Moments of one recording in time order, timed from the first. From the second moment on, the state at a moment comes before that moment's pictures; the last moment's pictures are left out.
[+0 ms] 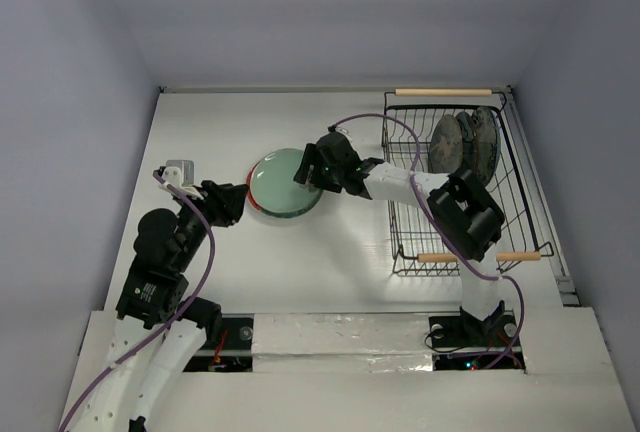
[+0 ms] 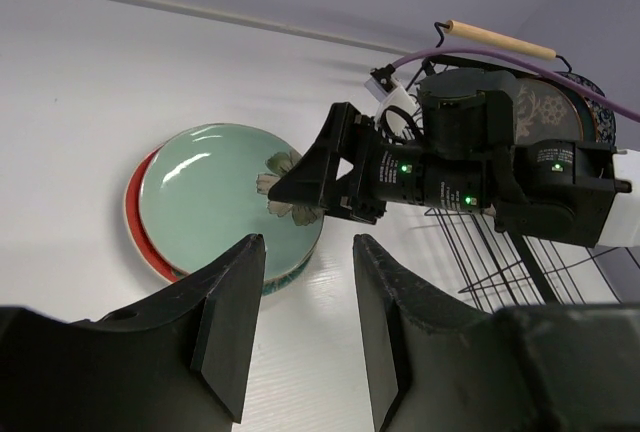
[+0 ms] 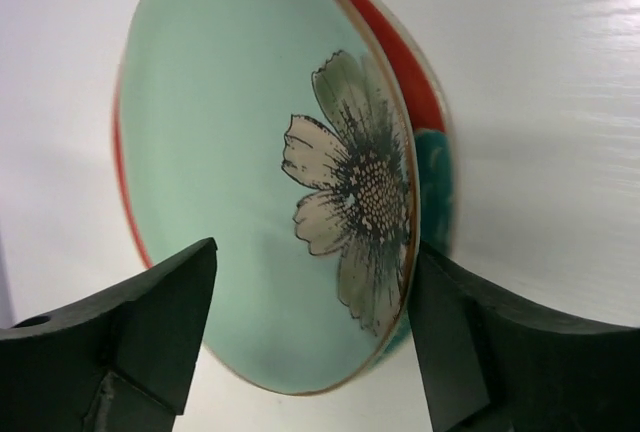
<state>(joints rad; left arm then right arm) -0.33 0.43 0.68 -0.34 0.04 -0.44 0.75 2.01 1.40 -0.04 0.08 0.87</state>
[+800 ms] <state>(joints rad) -0.33 0.43 0.68 -0.34 0.04 -0.44 0.80 1.75 1.50 -0.45 0.44 0.52</state>
